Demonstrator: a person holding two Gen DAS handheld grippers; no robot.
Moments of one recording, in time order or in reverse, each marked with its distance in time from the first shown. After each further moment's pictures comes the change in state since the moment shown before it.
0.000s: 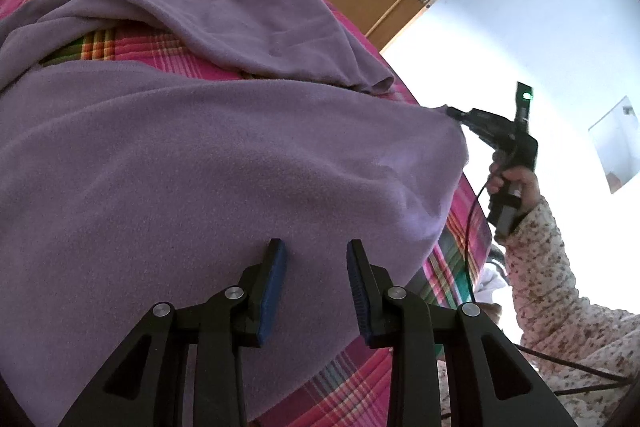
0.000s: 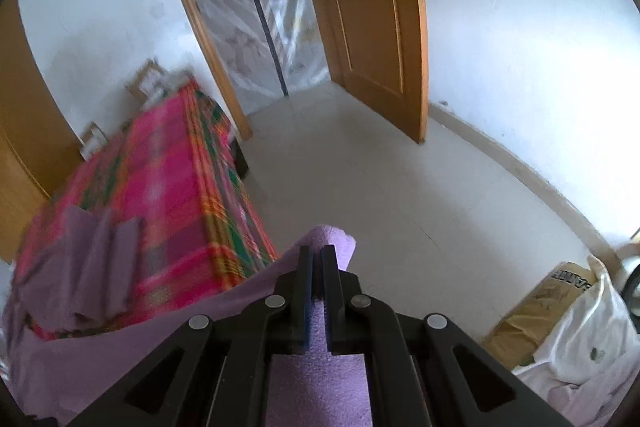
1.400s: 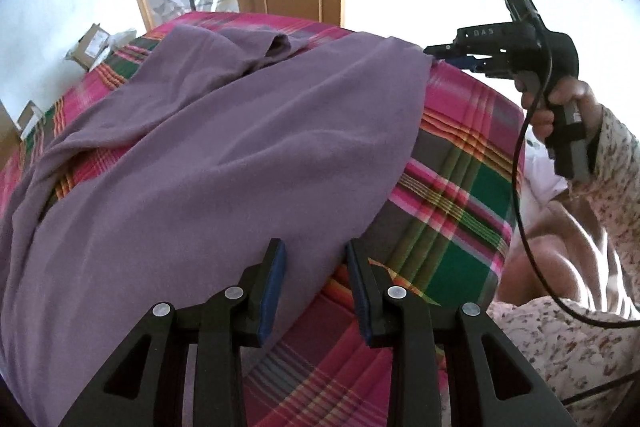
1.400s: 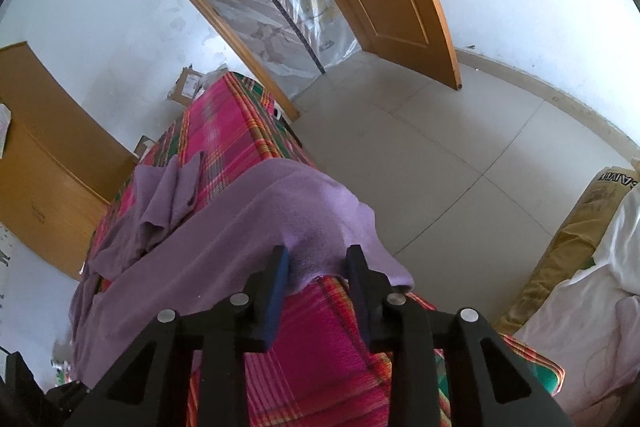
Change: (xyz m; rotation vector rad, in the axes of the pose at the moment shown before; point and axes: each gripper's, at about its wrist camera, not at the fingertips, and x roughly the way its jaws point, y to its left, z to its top) left arm 0.034 -0.098 -0.036 0.539 0.037 0.283; right arm -0.056 -0.034 -0.092 0.175 0.046 0.257
